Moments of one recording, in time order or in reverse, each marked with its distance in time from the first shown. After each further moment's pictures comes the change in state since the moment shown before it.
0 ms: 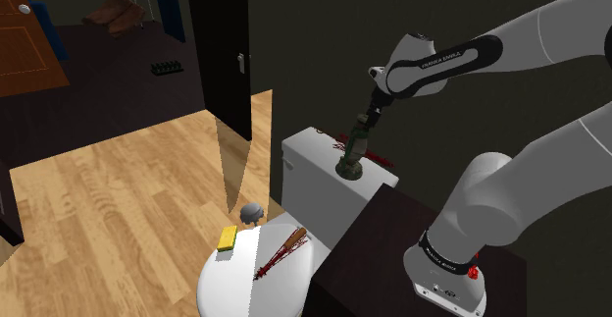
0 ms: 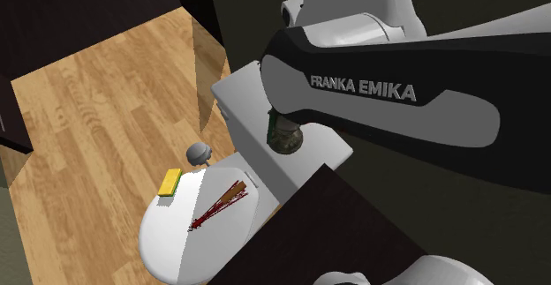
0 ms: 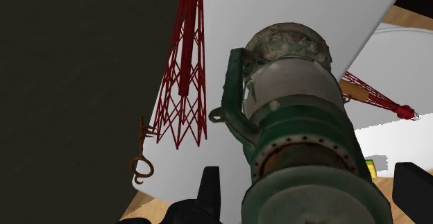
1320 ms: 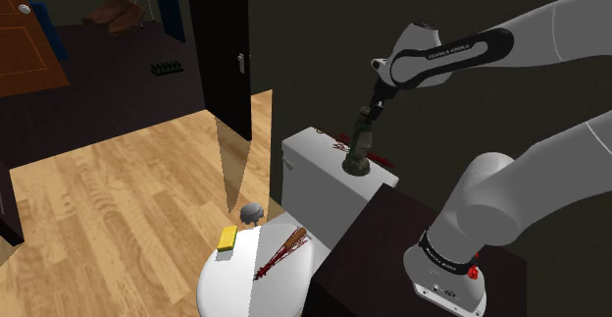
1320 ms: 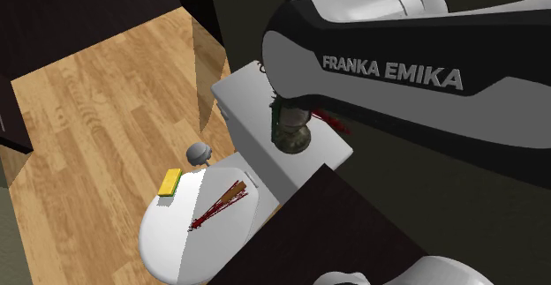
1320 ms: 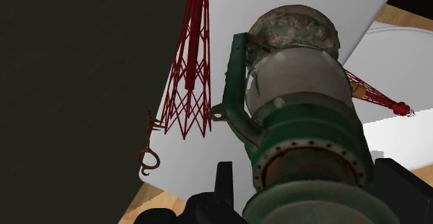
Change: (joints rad) arm -0.012 -0.049 0.025 0.040 -0.006 -0.089 0.008
